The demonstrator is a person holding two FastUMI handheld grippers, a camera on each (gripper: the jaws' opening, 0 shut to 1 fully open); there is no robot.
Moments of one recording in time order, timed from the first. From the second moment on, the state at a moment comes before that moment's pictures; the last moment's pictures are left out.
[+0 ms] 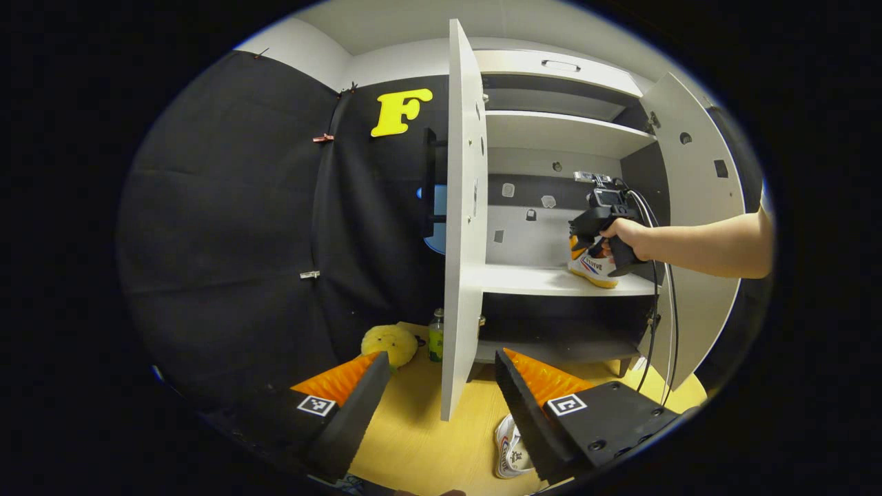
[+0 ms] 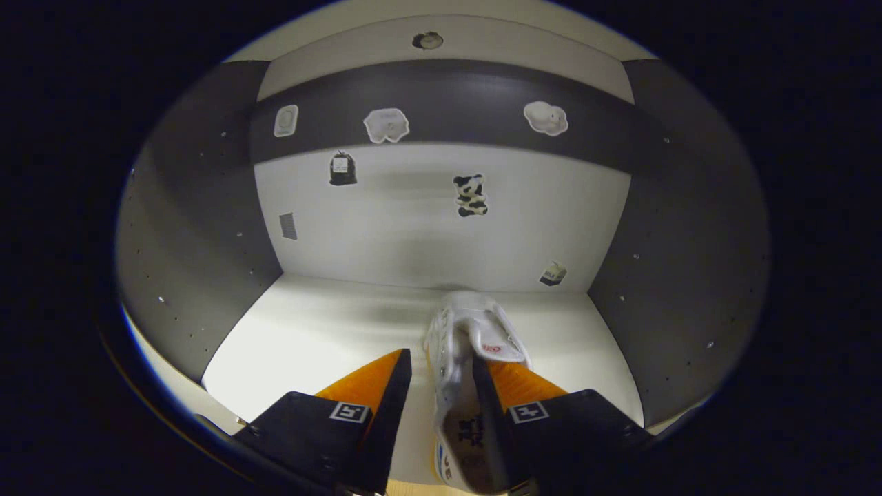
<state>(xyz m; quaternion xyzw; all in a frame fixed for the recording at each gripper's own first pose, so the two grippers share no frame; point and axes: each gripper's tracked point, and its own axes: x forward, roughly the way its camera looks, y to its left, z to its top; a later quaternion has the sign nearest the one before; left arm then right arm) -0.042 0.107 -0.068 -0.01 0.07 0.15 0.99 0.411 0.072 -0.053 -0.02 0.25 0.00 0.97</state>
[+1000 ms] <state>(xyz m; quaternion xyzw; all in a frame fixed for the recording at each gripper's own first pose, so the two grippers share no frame) -0.032 0.069 -0.171 0.00 0.14 -0.04 0.99 0.127 0.052 -0.014 -0.02 0.06 -0.02 1.00</state>
